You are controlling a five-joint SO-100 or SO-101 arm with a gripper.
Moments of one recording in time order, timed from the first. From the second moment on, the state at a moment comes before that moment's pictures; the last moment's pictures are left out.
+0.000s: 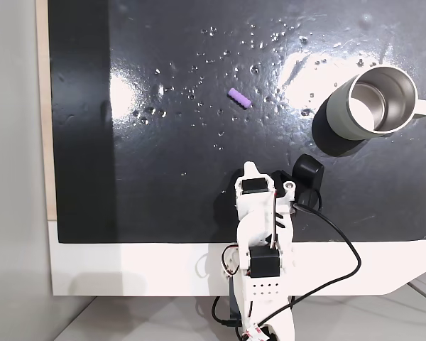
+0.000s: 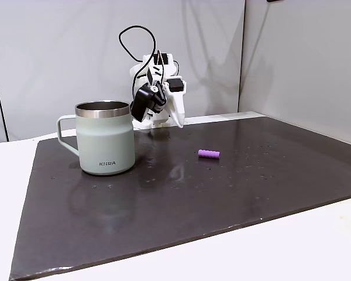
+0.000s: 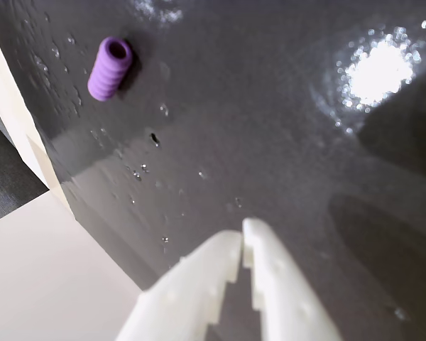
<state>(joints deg) -2.8 189.6 173.0 60.1 -2.4</state>
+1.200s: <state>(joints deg) -10.4 121.1 119.3 61.2 14.8</state>
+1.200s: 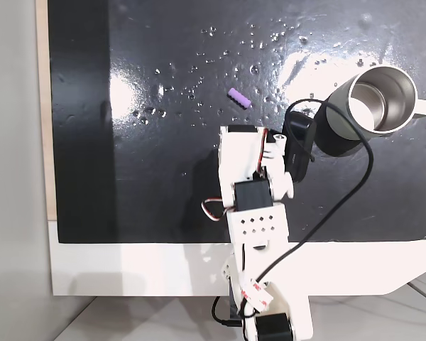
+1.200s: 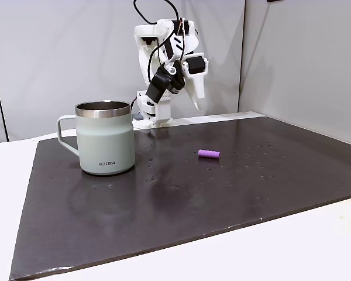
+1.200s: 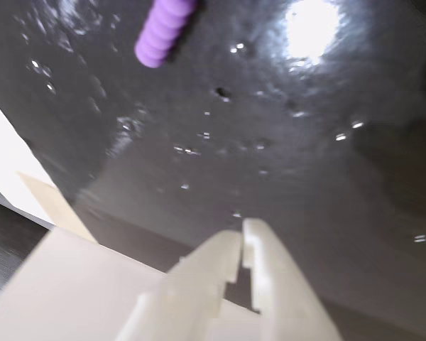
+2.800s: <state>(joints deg) -6.0 50.8 52.5 87.5 30.0</state>
